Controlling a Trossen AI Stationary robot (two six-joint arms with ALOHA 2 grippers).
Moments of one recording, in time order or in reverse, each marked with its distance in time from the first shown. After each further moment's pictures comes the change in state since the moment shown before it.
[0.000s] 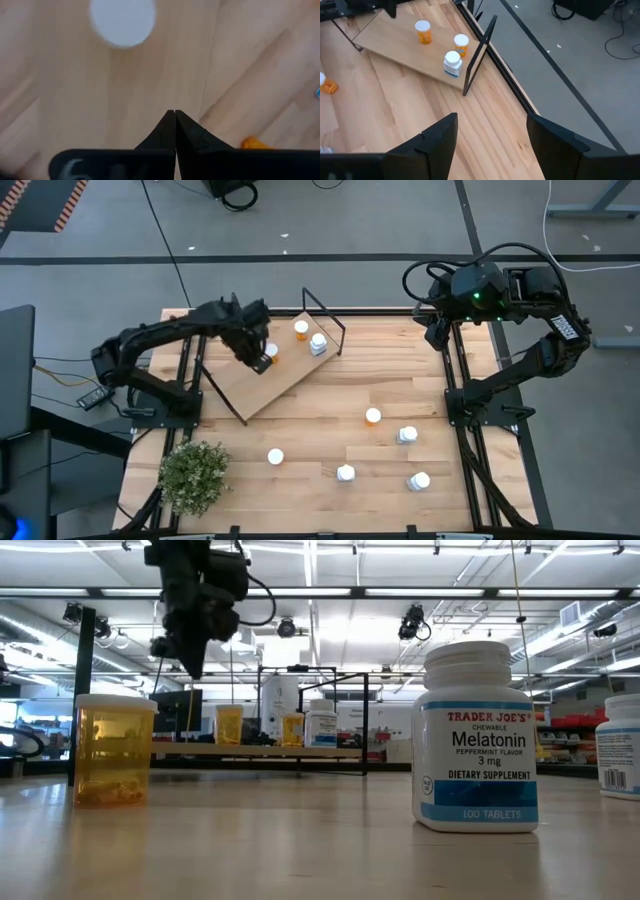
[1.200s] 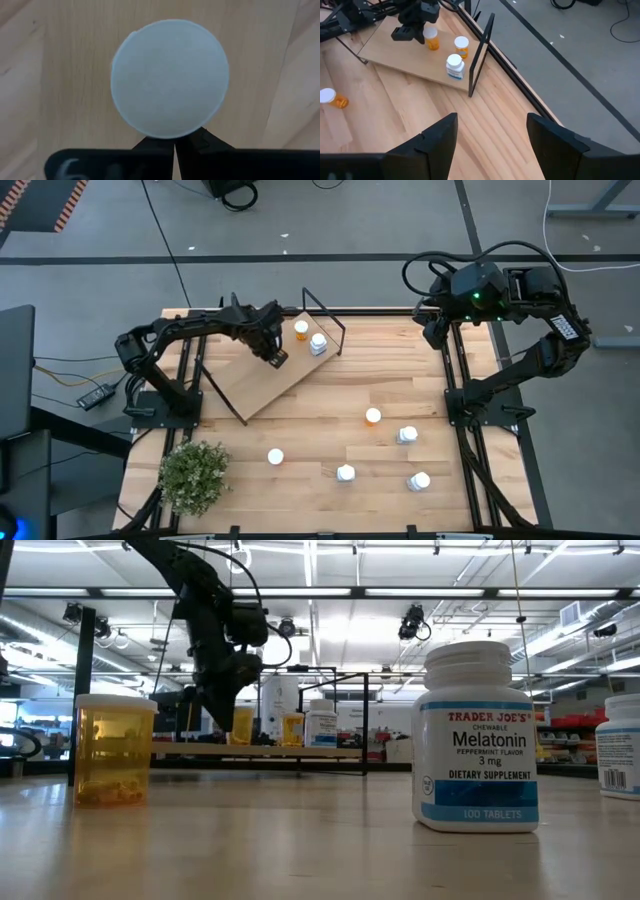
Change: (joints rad) left arm 0.079 0.203 -0.082 0.328 -0.068 0.034; right arm 0.000 0.000 0.000 0.000 -0.006 0.115
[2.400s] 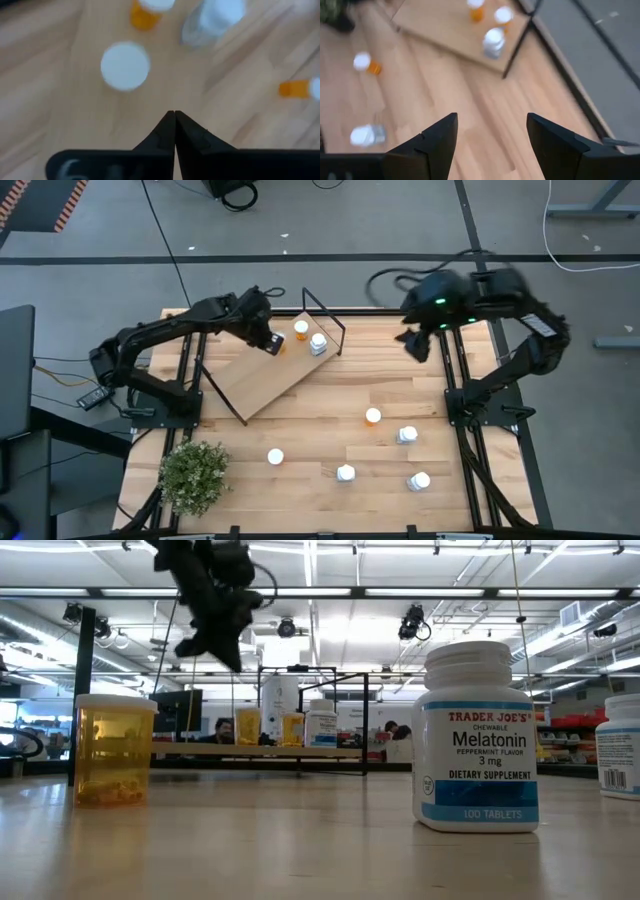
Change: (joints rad) left arm -0.019 -0.220 0.103 -0.076 -0.006 -0.176; right arm 0.000 0.126 -0.001 0.000 -0.214 -0.053
